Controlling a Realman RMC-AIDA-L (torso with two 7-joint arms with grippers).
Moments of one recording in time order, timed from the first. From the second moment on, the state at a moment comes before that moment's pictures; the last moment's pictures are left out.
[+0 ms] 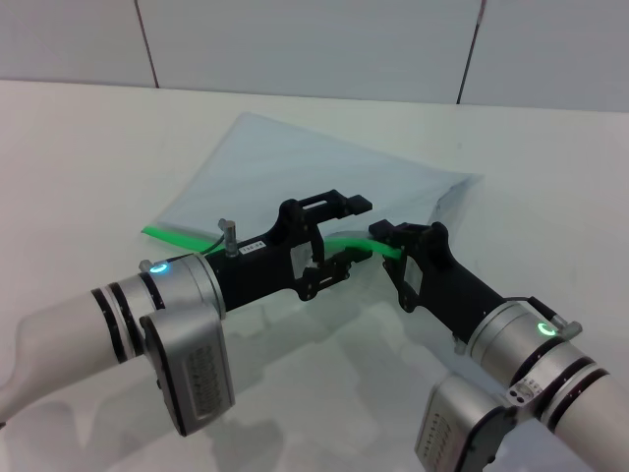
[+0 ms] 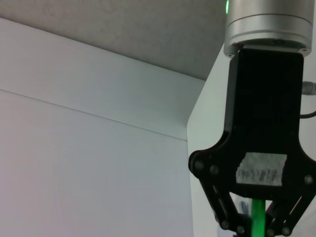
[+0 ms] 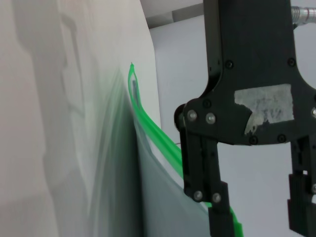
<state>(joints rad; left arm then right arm) -0.73 -2.05 0.80 -0.14 1.41 1.29 0.79 0.53 2.05 -2.88 -0.61 1.15 -0.83 -1.50</state>
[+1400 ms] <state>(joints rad) -0.73 -2.05 0.81 -0.14 1.44 1.26 0.78 0.52 2.05 -2.88 -0.61 1.13 -0.83 -1.51</state>
